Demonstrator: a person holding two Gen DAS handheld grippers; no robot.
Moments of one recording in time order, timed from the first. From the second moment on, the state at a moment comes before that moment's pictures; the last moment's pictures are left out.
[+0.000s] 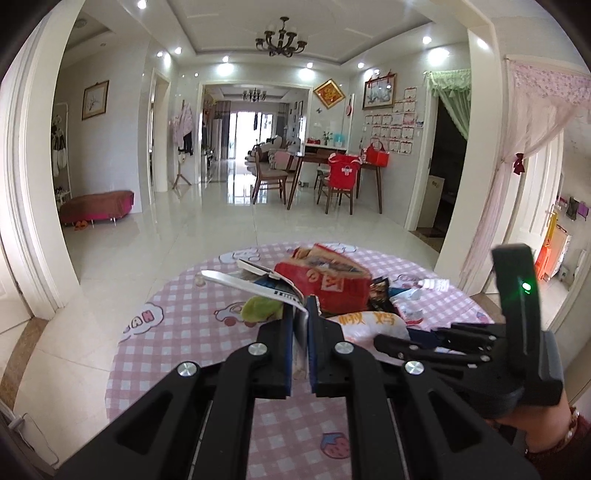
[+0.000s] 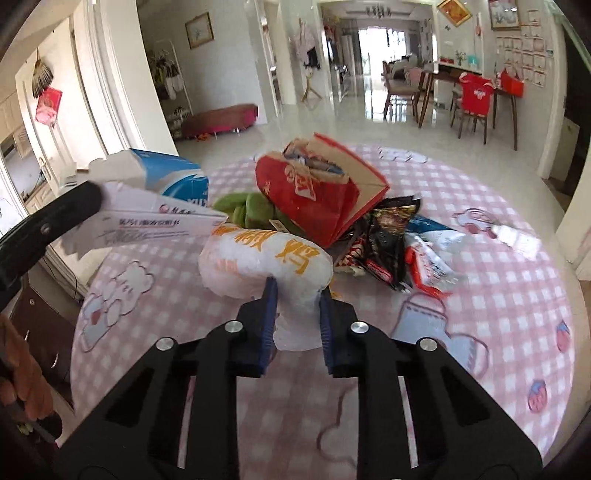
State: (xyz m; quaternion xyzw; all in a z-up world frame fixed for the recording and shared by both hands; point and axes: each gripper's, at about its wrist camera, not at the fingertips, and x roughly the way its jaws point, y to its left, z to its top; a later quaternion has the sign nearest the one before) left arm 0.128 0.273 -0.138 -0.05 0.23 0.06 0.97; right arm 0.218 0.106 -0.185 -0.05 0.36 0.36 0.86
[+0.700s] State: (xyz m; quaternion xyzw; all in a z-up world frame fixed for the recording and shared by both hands) left arm 0.182 0.019 -0.111 0.02 0.26 -0.21 0.94; right arm 0.161 -0.223 -0.164 0.15 0.29 0.08 0.94
